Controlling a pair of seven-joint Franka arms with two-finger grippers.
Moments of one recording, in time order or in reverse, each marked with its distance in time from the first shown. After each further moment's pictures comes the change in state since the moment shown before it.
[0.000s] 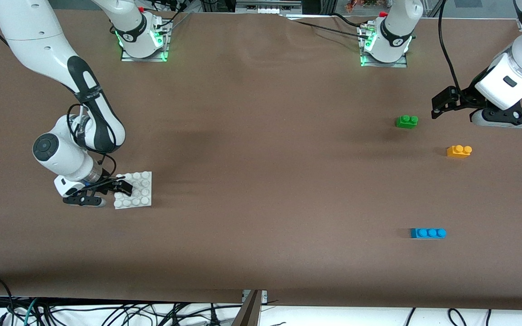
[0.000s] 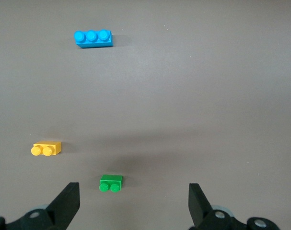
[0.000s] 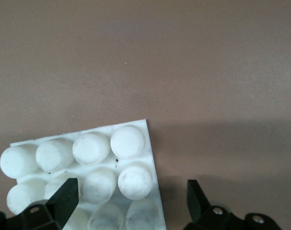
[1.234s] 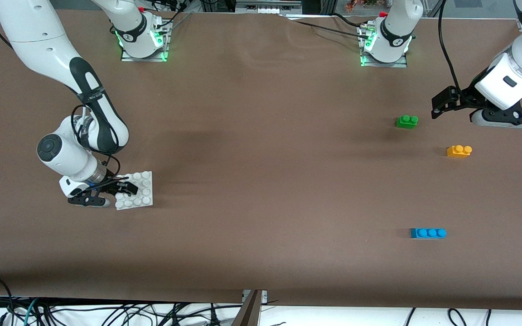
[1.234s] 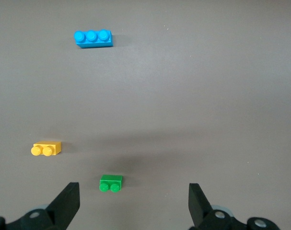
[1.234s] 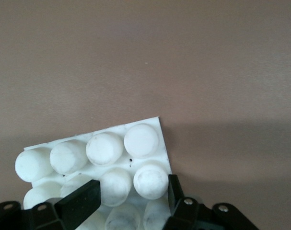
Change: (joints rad) left arm 0.000 0.000 0.000 0.000 0.000 0.000 0.000; right arm 0.000 0.007 0.030 0.003 0.038 0.015 -0.008
